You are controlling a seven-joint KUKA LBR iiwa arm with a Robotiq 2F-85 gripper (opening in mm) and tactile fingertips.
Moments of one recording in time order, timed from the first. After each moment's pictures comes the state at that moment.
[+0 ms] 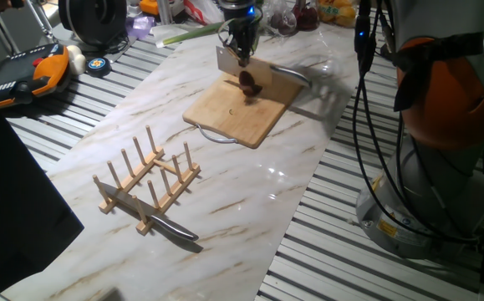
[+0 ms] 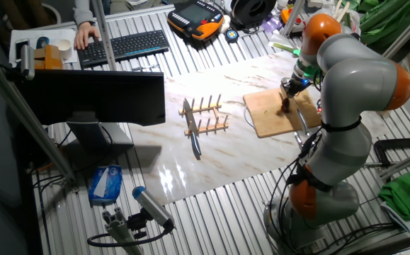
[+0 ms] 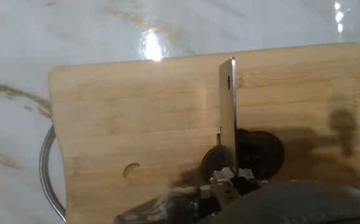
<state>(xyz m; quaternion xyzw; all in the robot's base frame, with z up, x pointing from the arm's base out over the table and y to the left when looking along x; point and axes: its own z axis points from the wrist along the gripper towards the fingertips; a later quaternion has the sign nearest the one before) 0.499 -0.215 0.136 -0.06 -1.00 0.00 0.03</state>
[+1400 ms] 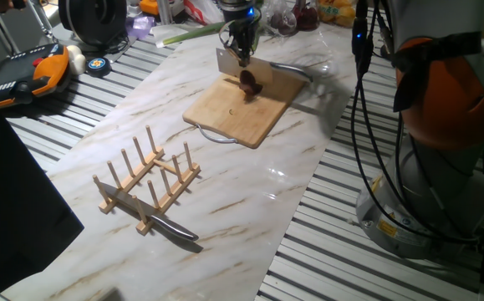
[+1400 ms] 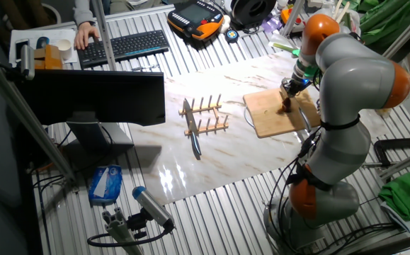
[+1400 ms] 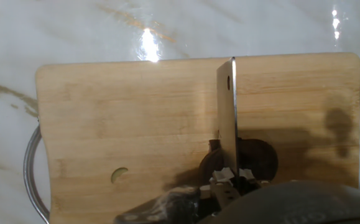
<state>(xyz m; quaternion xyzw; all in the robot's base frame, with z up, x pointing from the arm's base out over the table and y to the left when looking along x) 0.503 -0.222 0.125 -0.04 -1.00 0.01 0.03</state>
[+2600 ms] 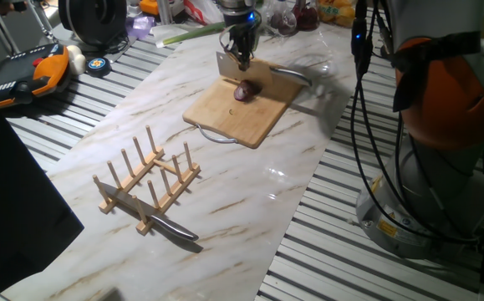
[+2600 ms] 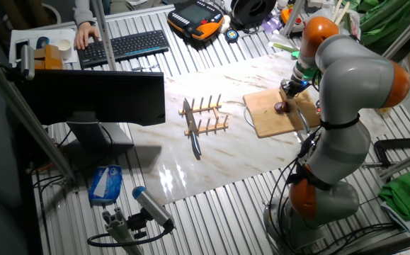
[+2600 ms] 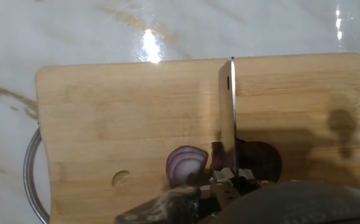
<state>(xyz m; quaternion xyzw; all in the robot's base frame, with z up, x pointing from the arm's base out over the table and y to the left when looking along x) 0.502 -0.221 0.112 -0.05 -1.00 0.00 0.03</state>
